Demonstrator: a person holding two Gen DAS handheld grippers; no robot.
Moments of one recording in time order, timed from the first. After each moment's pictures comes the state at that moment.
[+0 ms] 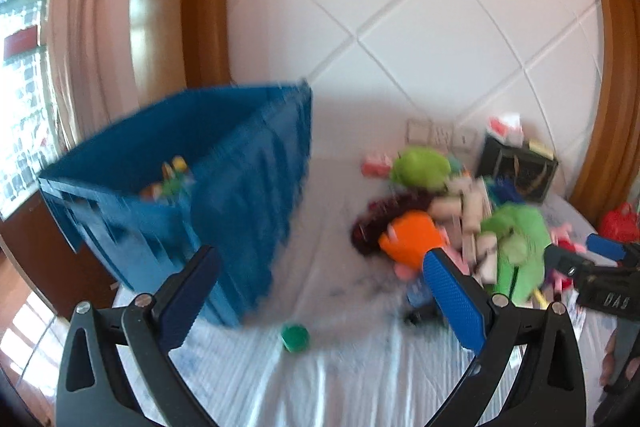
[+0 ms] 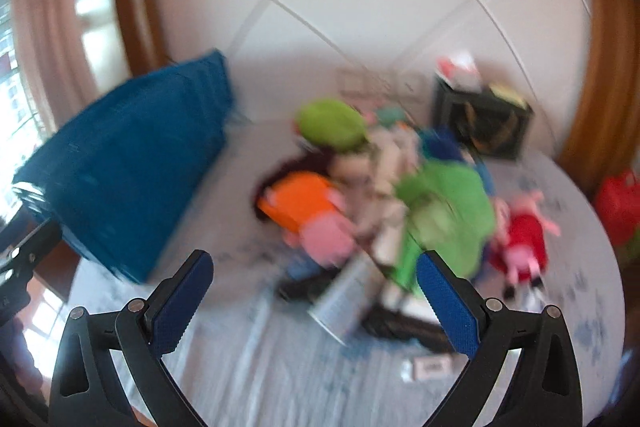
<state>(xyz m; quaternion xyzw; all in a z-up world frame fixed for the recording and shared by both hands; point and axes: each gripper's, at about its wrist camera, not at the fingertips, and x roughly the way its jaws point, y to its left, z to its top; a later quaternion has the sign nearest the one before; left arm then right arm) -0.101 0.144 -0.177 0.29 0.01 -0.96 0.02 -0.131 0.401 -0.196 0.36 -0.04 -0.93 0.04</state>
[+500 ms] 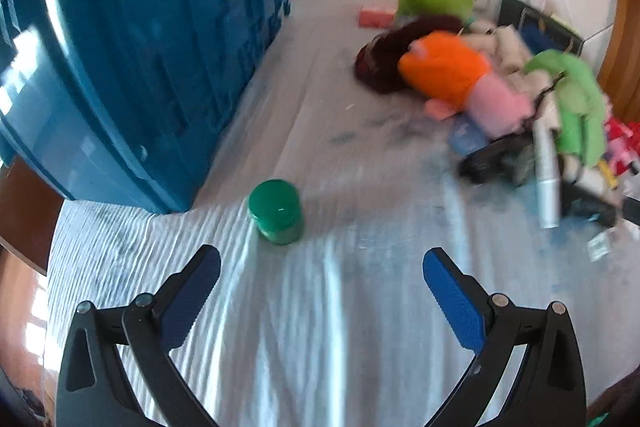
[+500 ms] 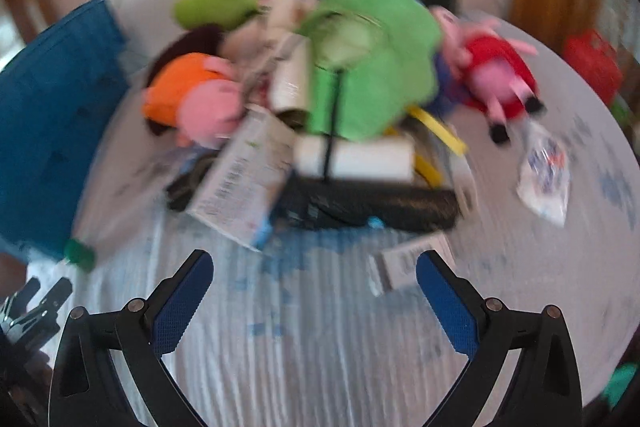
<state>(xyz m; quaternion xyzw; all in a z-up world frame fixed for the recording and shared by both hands) -0.161 0.116 -0.377 0.43 -0.03 -0.90 0.01 -0.122 0.458 -0.361 0.46 -0.14 -0.88 -0.08</state>
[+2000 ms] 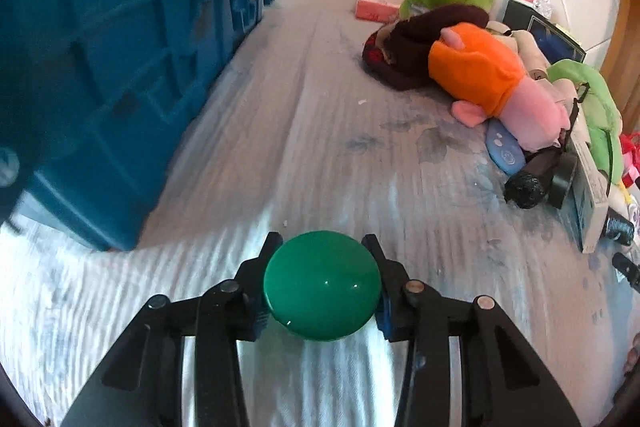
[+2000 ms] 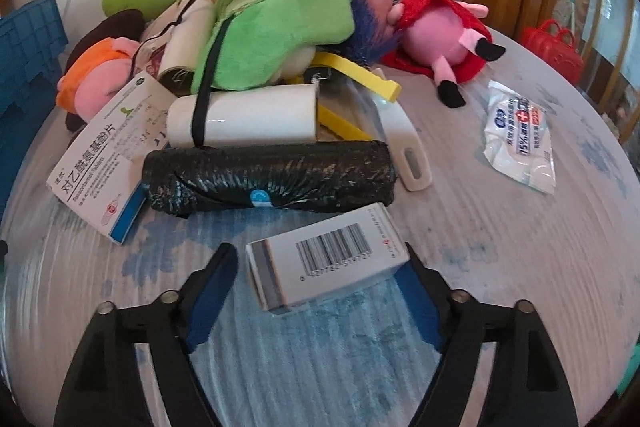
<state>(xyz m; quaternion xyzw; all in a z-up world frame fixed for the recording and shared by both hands) -0.211 0.093 -0.421 0.42 0.00 -0.90 -0.04 -0.123 0.494 -0.436 0.43 -0.10 -0.88 -0.15</state>
